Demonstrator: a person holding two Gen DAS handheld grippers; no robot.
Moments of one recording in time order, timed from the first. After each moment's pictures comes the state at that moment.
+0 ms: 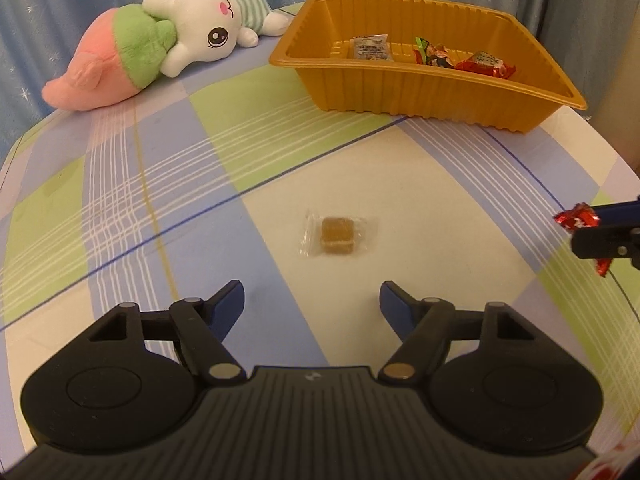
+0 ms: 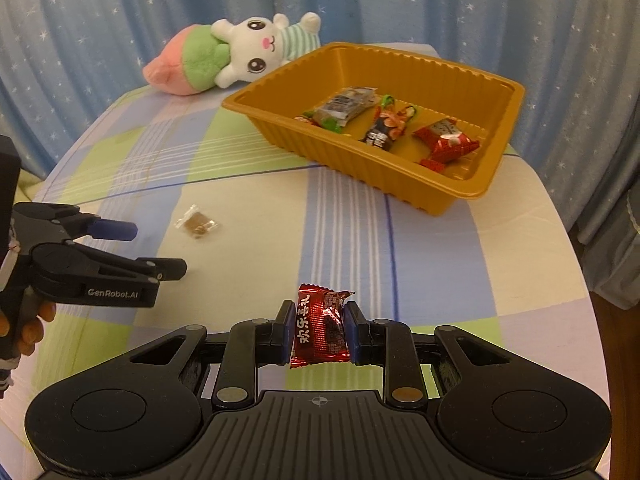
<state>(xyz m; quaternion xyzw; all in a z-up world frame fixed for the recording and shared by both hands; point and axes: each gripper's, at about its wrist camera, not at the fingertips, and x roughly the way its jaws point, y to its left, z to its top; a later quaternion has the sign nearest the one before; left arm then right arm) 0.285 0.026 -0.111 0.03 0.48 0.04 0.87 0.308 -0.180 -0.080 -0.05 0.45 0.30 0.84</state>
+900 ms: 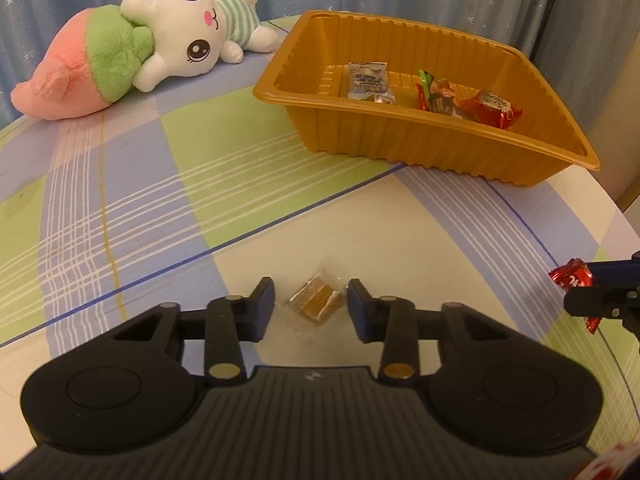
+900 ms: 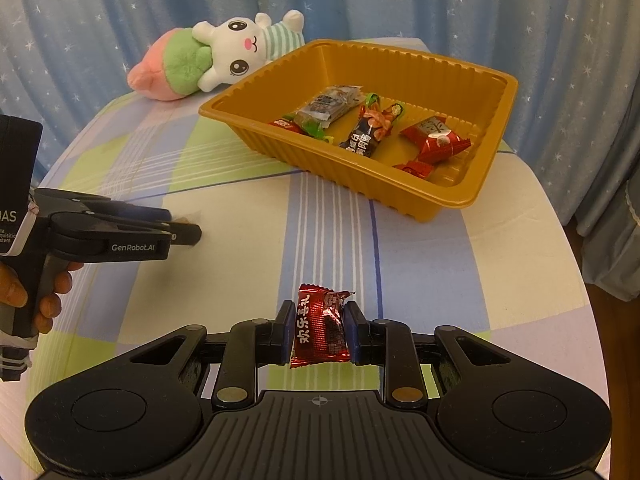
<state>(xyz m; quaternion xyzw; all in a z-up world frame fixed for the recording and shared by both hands) 0.325 0.034 -0.115 -0.01 0.46 0.01 0.89 0.328 -0.181 -0.084 -0.04 0.46 0.30 0.84</state>
